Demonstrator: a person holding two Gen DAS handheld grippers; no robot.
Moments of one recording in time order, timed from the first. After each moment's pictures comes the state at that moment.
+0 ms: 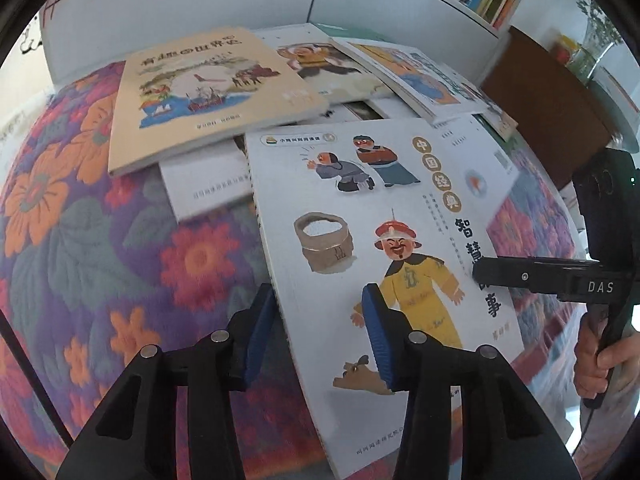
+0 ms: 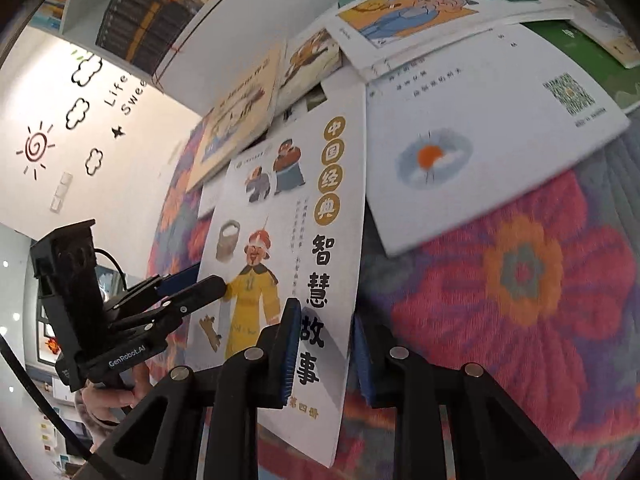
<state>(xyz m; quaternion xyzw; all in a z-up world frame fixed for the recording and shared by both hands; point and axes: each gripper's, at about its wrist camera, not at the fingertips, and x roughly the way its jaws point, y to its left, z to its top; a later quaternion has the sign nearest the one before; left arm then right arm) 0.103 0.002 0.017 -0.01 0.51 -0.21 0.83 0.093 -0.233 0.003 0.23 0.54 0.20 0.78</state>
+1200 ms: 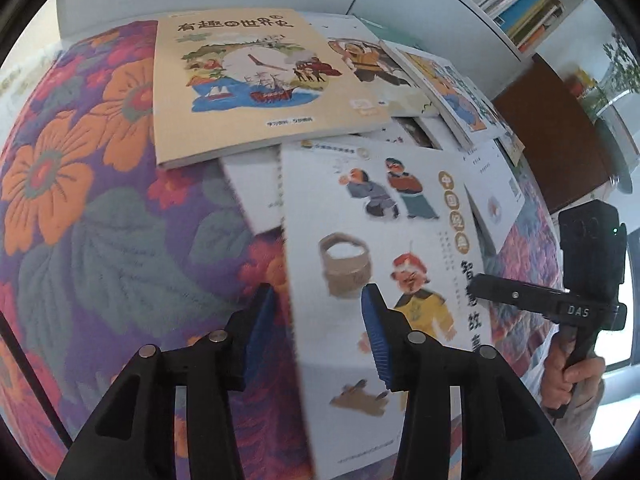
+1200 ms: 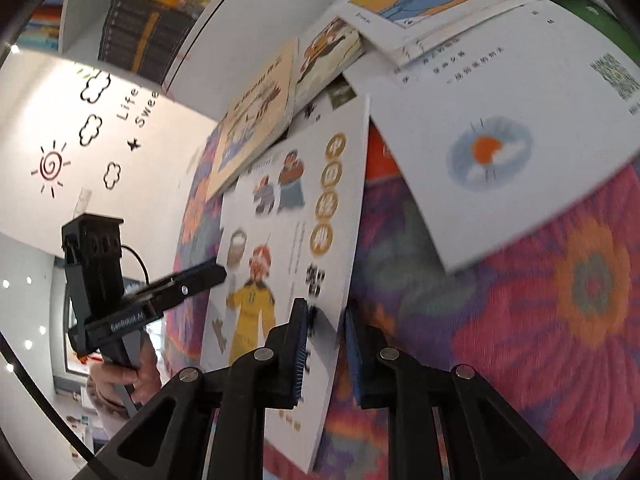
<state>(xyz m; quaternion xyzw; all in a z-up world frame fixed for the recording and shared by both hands) 0.144 0.052 0.016 -0.07 0.57 -0.22 0.79 0.108 -0.218 -0.015 0.29 0.53 0.23 0.76</state>
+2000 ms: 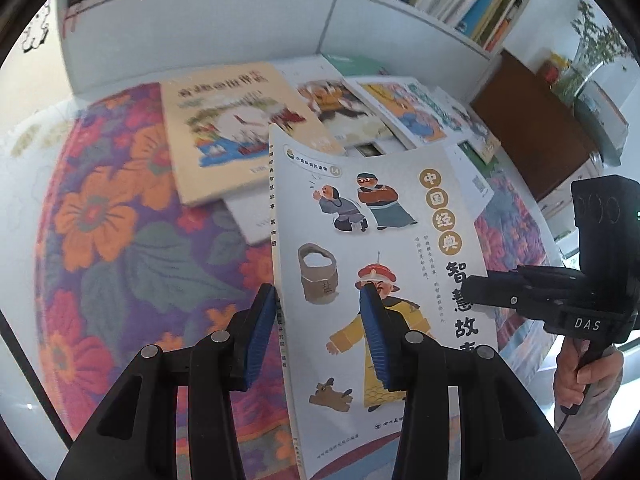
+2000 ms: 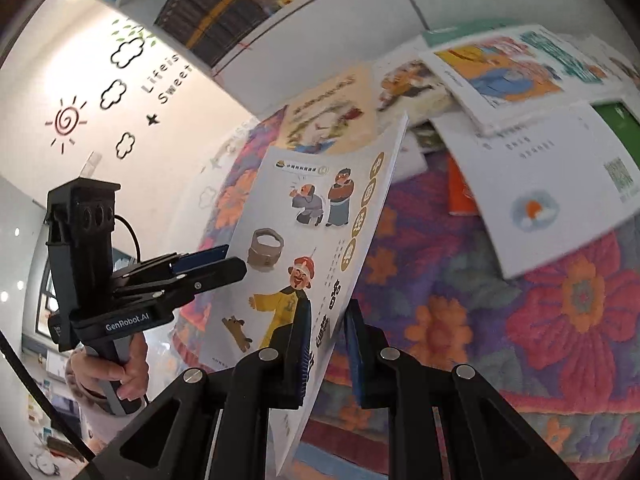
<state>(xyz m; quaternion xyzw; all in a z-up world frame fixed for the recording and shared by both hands) 0.103 0.059 0.091 -0.02 0.52 -0.22 0.83 0.084 -0.168 0.063 0.20 0.51 0.25 0.80</state>
